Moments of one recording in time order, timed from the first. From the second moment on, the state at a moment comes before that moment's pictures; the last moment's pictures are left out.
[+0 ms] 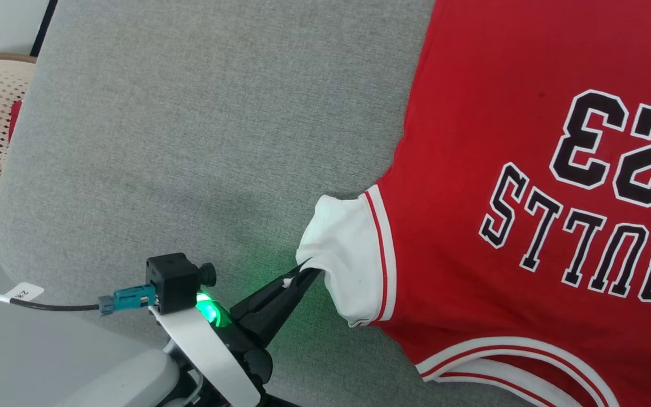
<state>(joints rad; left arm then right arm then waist) -0.47 0.65 -1.00 -0.04 -1.17 -0.13 -0.26 -0.94 -0.54 -0.22 0.47 0.22 0.13 1.00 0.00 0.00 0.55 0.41</state>
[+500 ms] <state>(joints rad) -0.42 0.67 -0.96 -0.01 -1.20 -0.13 -0.26 -0.76 -0.57 -0.15 0.44 0.37 0.13 0.93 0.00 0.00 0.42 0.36</state>
